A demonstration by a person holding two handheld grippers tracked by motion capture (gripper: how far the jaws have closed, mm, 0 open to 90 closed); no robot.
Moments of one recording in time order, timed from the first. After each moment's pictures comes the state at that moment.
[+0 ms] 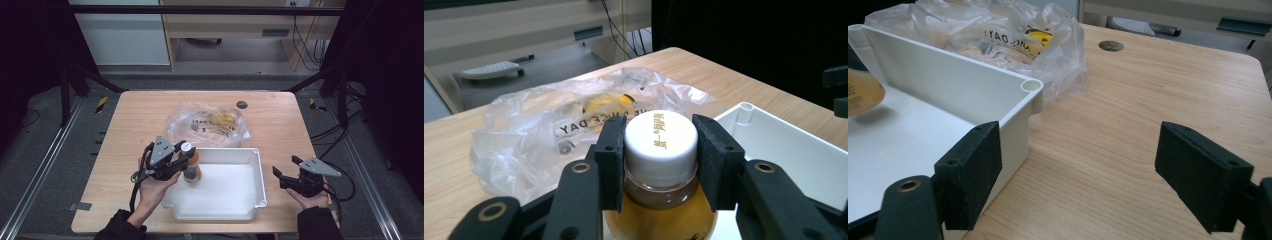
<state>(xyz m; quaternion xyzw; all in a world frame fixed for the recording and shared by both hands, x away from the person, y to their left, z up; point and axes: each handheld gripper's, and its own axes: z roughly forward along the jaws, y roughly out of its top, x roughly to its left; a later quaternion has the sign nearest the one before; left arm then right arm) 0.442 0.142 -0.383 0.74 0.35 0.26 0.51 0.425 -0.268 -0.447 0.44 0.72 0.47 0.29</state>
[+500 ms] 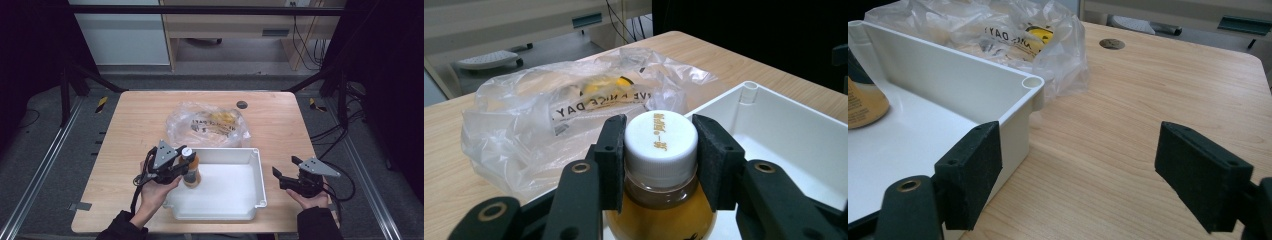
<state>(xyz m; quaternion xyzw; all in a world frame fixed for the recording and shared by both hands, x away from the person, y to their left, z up) 0.441 0.141 -0.396 0.75 0.35 0.25 0.49 0.424 -0.268 -0.448 0.43 0.72 0.46 0.29</state>
